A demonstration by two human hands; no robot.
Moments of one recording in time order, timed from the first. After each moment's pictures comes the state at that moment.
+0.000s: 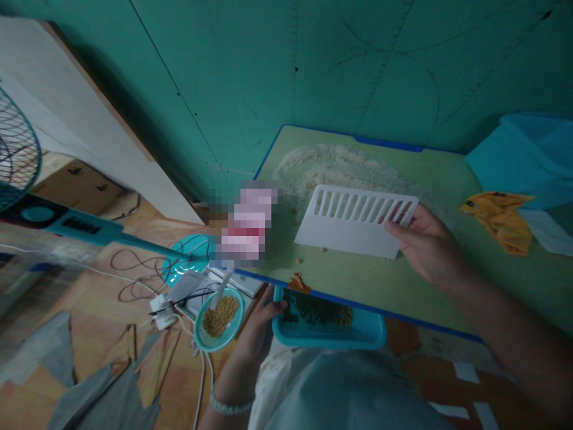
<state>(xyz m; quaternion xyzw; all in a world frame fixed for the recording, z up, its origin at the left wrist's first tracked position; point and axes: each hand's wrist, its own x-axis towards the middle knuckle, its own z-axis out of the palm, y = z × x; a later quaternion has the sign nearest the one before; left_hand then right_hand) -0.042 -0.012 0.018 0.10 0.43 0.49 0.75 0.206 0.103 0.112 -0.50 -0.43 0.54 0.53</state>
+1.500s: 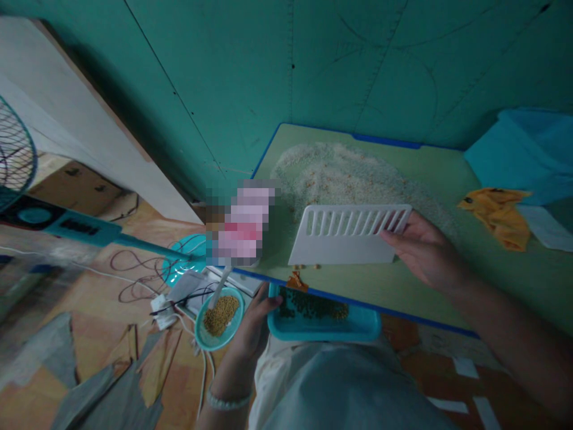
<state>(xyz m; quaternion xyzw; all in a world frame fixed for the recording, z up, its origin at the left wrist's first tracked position) -0.046 -0.006 0.019 0.12 0.45 0.50 0.73 0.216 0.096 0.103 -0.50 -0.47 0.56 0.46</state>
